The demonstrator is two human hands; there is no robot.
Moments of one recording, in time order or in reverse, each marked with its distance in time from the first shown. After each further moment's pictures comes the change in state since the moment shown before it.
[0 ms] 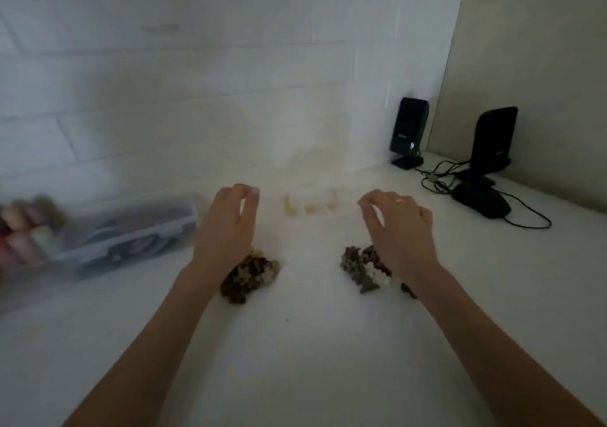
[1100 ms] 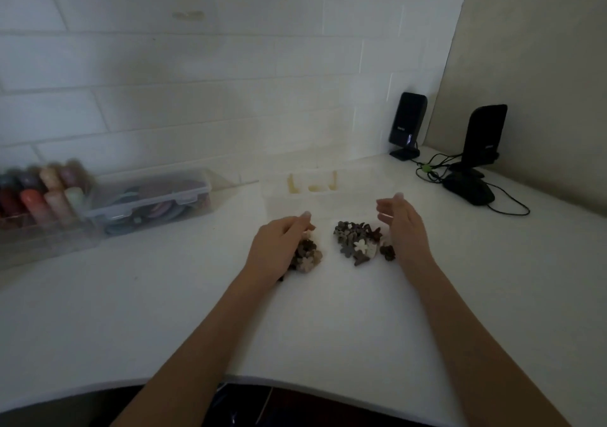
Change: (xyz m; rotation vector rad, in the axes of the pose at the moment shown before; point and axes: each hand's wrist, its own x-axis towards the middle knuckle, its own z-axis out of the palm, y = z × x) left_hand -0.067 0.033 0.031 -0.246 -0.252 -0.264; right_hand -0.032 0.024 0.012 0.882 0.022 0.450
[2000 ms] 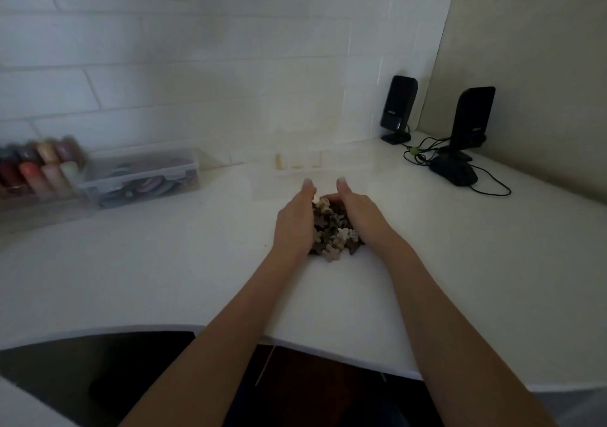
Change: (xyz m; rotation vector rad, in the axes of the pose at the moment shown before) left_hand -0.025 0.047 0.062 -0.352 0.110 -0.165; right_hand -0.019 -0.013 0.000 -0.272 -0.490 -0.019
